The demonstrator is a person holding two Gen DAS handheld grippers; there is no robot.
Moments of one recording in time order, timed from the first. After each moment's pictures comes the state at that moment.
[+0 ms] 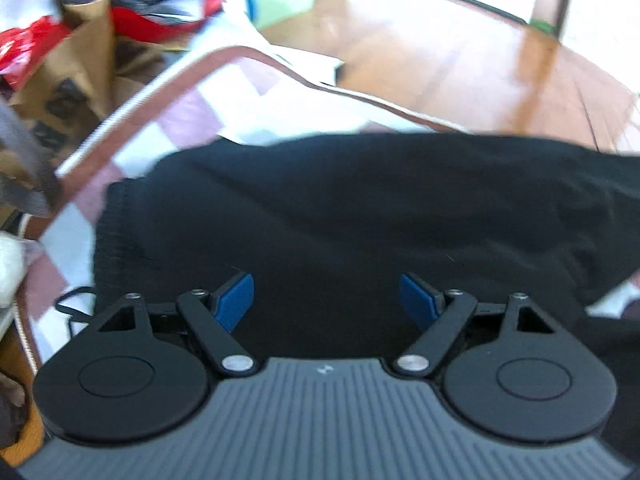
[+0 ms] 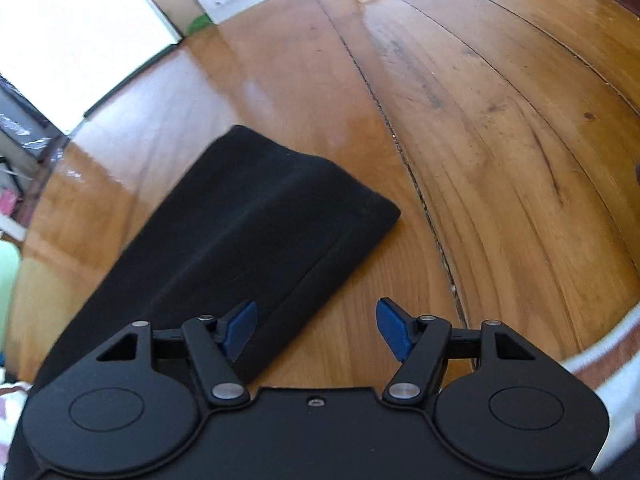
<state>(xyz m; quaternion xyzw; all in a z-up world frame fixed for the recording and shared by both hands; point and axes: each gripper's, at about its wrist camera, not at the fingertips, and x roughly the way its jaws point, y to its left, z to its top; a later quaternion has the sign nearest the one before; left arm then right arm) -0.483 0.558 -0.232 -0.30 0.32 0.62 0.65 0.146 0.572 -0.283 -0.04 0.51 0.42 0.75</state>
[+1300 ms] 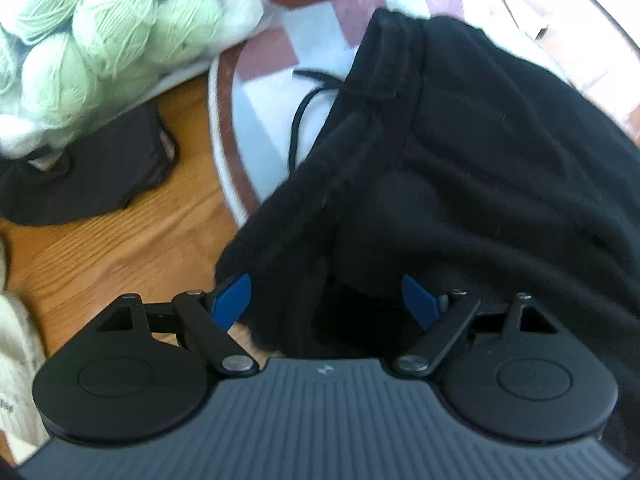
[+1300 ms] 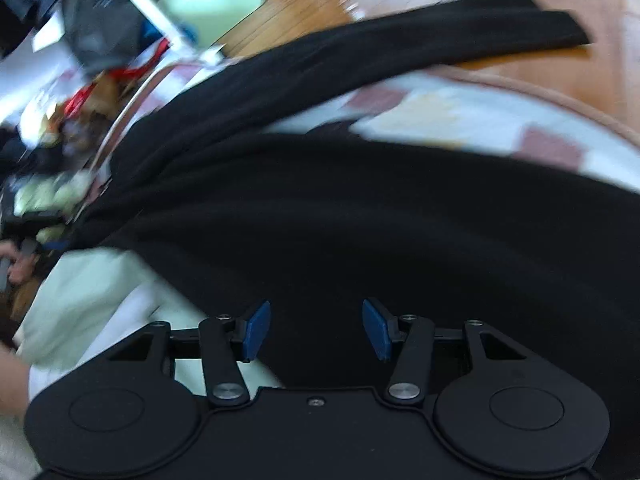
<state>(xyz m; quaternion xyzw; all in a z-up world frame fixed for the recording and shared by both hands) -0.639 0.420 -0.240 -0.48 0.31 0.68 0.47 -0.098 0.318 -0.230 -0.24 0.46 0.71 0.47</state>
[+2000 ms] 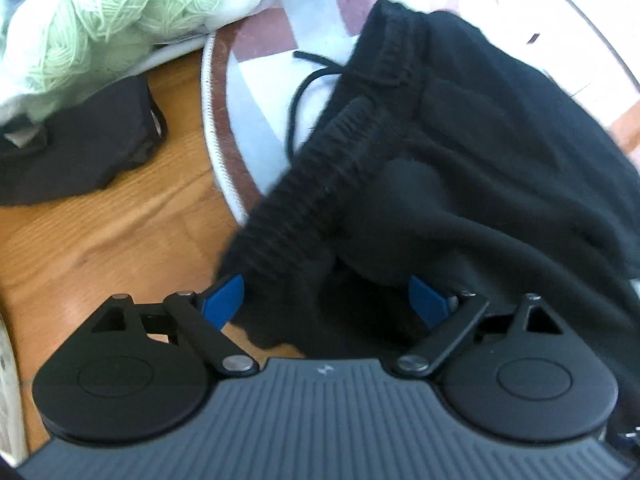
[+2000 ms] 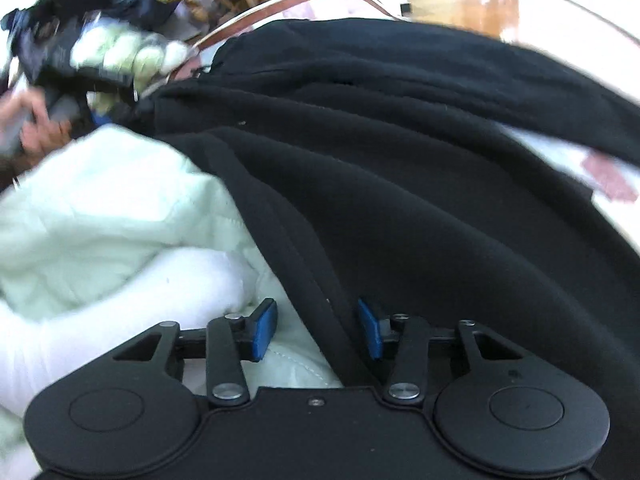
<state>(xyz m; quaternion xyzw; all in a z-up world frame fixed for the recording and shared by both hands) -0.656 0.412 -0.266 -0.49 0.28 0.67 0.49 -0.231 0.385 -0.266 -0.33 0.34 0.80 0.36</state>
